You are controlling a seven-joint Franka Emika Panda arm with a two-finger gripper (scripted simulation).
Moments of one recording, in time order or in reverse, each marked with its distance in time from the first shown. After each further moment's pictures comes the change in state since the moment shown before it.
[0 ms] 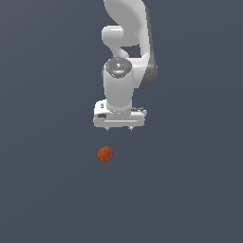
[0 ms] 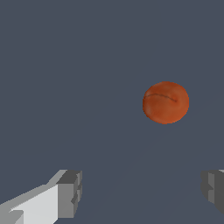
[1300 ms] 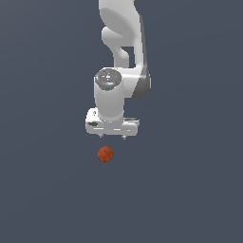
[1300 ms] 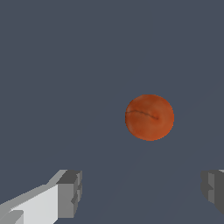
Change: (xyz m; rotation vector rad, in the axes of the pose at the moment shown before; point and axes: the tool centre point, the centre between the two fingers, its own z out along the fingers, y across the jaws) arm 0.026 0.030 0.018 -0.009 0.007 0.077
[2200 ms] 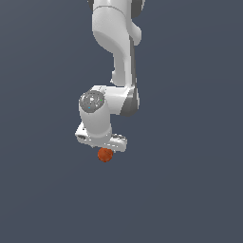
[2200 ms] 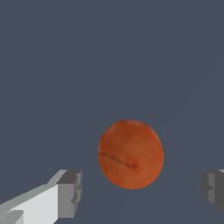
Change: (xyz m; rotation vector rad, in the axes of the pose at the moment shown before) arm 0.037 0.038 0.048 0.018 0.011 0.167
